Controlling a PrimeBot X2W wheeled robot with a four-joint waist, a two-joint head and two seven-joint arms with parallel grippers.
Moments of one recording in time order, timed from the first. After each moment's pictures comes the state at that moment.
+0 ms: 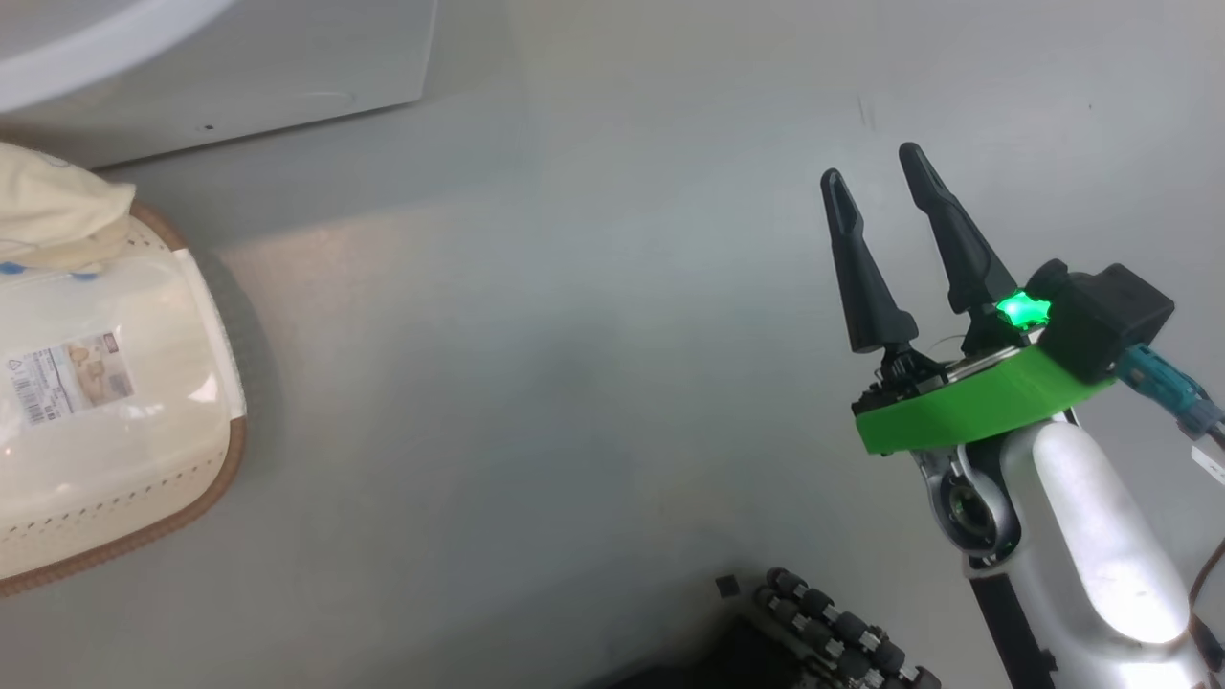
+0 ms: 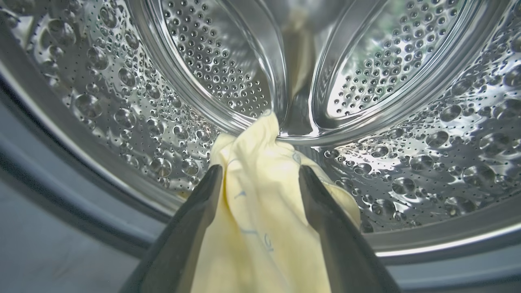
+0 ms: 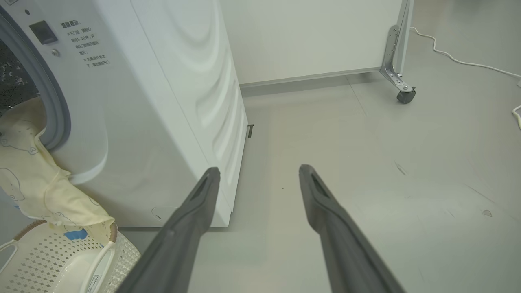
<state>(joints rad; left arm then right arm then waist) -1.28 0.58 -0.14 0.92 -0.43 -0.02 -0.19 -0.36 -0.04 0.23 0.05 0.33 0.13 -0.25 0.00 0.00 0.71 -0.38</state>
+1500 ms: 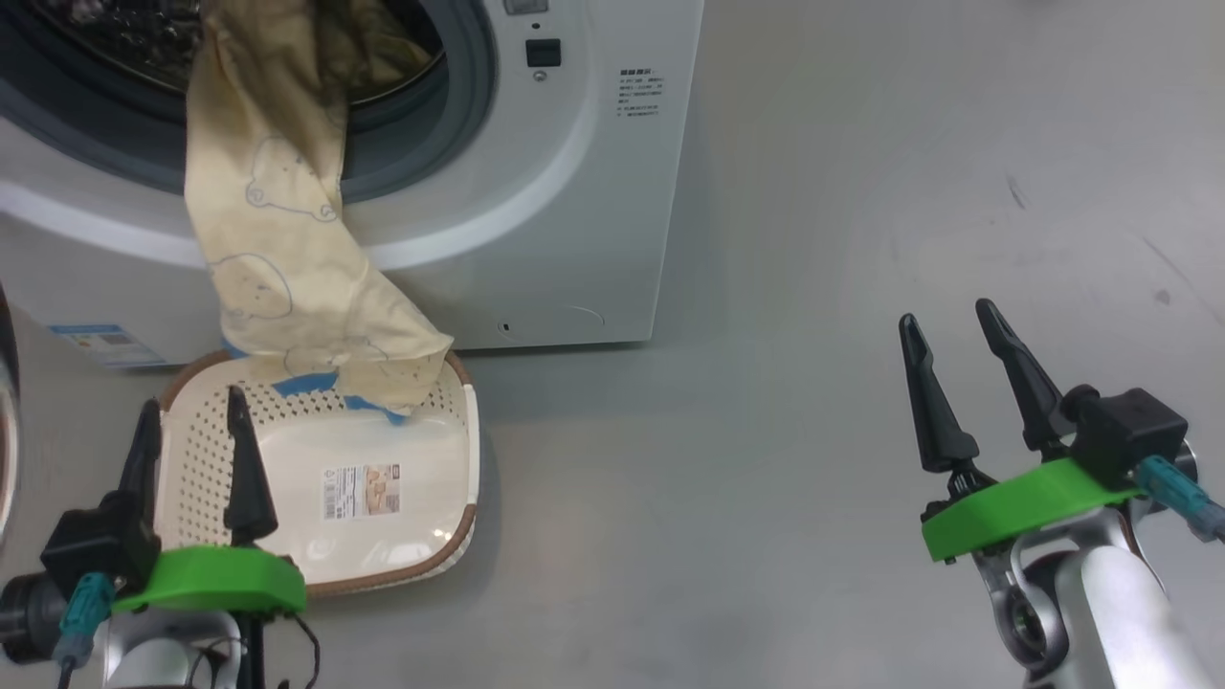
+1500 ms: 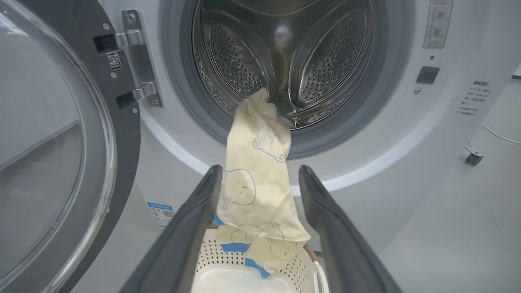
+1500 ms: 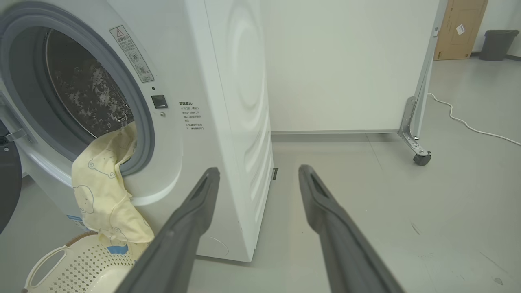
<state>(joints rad) -0.16 0.27 -0.17 0.15 -0.38 0.24 -0.24 -0.12 -0.04 0.06 0.05 0.17 0.13 -0.17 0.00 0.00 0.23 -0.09</state>
